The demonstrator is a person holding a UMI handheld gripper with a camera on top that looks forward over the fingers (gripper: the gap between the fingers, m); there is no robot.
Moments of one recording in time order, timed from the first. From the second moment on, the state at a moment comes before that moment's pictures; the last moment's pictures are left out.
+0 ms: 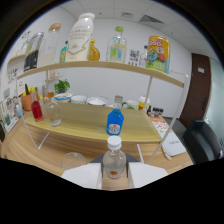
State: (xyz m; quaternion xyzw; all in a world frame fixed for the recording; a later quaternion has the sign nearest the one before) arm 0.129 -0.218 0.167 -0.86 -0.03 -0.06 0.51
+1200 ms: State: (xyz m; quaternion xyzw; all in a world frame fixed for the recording) arm 0.098 -0.187 0.202 -0.37 -0.66 -0.62 0.22
